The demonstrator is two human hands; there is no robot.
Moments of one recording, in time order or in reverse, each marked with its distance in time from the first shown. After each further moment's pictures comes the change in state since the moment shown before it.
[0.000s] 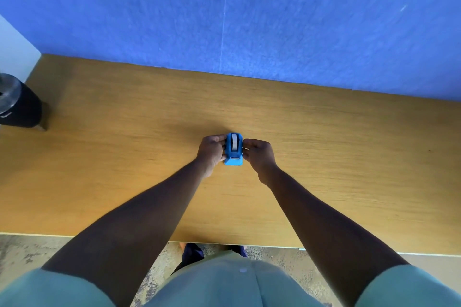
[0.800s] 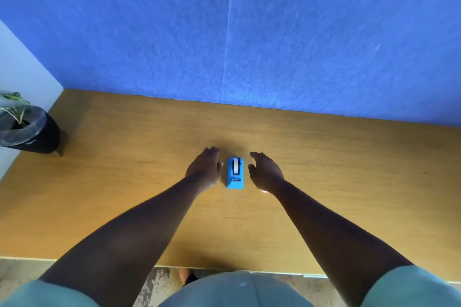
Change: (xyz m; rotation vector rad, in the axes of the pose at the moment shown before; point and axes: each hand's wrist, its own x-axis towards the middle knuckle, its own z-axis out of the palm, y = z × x) left_hand -0.012 0.019 -0.036 1.217 0.026 0.444; right_hand -0.009 -0.028 -0.029 -0.857 -0.038 -0.349
